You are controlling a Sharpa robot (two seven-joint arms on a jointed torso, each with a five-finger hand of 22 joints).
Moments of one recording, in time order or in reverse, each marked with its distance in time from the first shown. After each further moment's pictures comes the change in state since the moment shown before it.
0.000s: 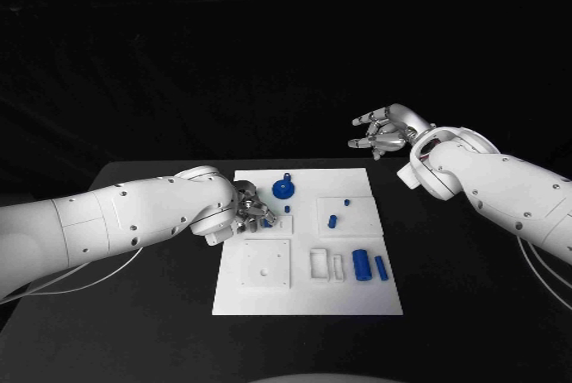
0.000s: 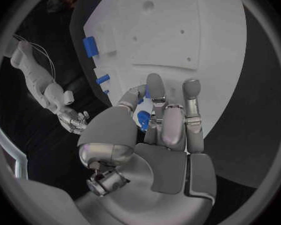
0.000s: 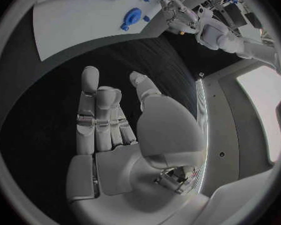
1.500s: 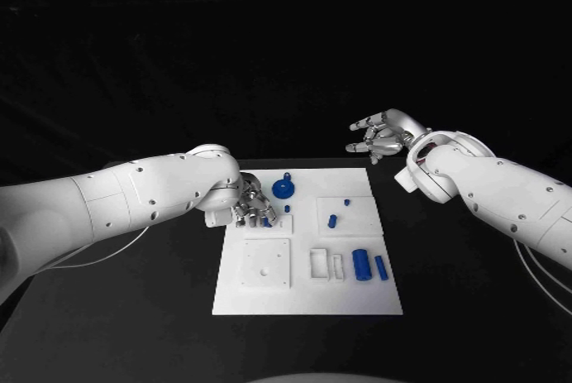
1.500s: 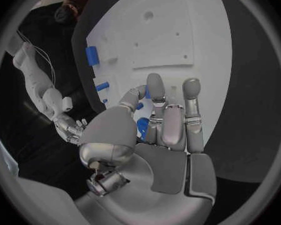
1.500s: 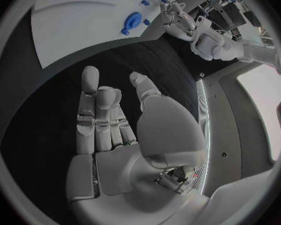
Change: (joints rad) left arm 0.048 0.102 -0.002 -0.162 0.035 0.283 -0.023; left_hand 0.004 -0.004 0.002 0.003 -0.031 0.000 0.000 0.002 0.016 0.001 0.001 0.000 -0.013 0.002 0.005 0.000 0.001 0.000 -0.004 0.003 0.000 0.000; right arm -0.012 0.012 0.000 -0.012 -0.001 0.013 -0.002; right_hand -0.004 0.004 0.000 -0.006 0.000 0.001 -0.001 0.000 0.000 0.000 0.000 0.000 0.000 -0.004 -0.004 0.000 0.000 0.000 0.000 0.000 0.000 -0.001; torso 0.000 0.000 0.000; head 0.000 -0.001
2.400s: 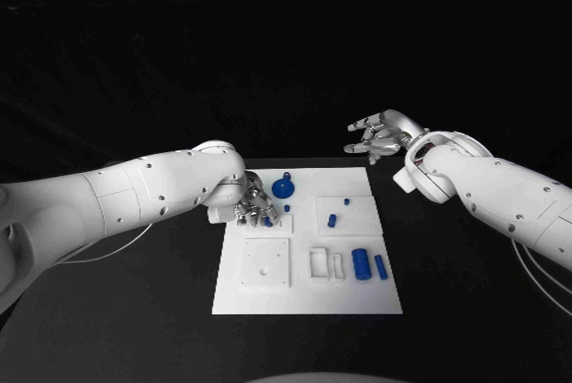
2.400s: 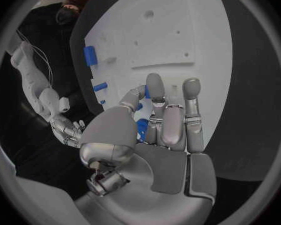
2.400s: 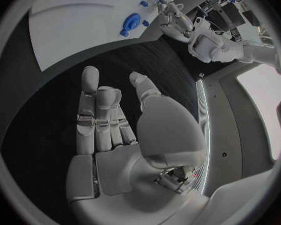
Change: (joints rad) left arm 0.001 0.040 0.000 -0.050 0.004 0.032 -0.023; left_hand 0.000 0.000 -0.009 0.022 -0.099 0.012 -0.001 0.000 0.012 0.004 0.004 0.004 -0.002 -0.004 -0.003 -0.008 -0.005 0.000 0.000 0.000 0.000 0.001; right arm -0.003 0.003 0.000 0.002 -0.001 0.005 -0.001; right_hand 0.000 0.000 0.003 -0.003 0.000 -0.004 -0.003 0.000 0.000 0.000 0.000 0.000 0.000 0.000 0.000 0.000 -0.001 0.000 0.000 0.000 0.000 0.000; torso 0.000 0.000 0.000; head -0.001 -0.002
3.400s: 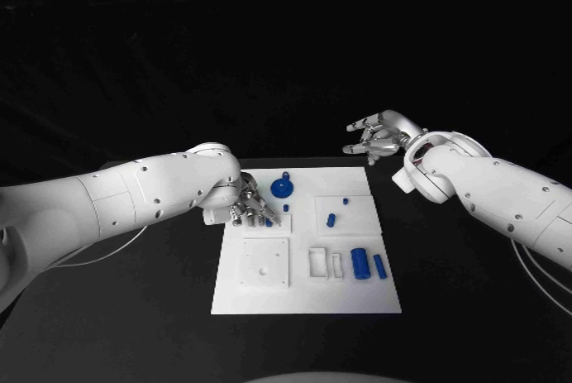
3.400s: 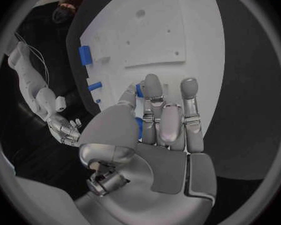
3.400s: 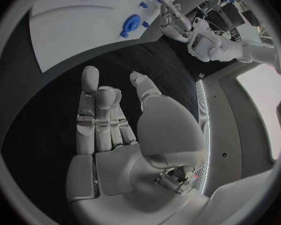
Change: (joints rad) left arm -0.009 -0.014 0.000 0.002 -0.021 -0.016 -0.013; left_hand 0.080 -0.083 -0.204 0.209 -0.387 0.162 -0.137 0.004 -0.057 -0.024 -0.024 -0.009 -0.001 -0.002 -0.002 -0.011 -0.010 0.018 0.000 0.000 -0.019 0.000; right arm -0.004 -0.006 0.000 0.007 -0.001 0.003 -0.001; right_hand -0.004 -0.004 0.000 0.000 0.000 -0.011 0.003 0.000 0.000 0.000 0.000 0.000 -0.001 0.000 0.000 0.000 -0.001 0.000 0.000 0.000 -0.004 -0.002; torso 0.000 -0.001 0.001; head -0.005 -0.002
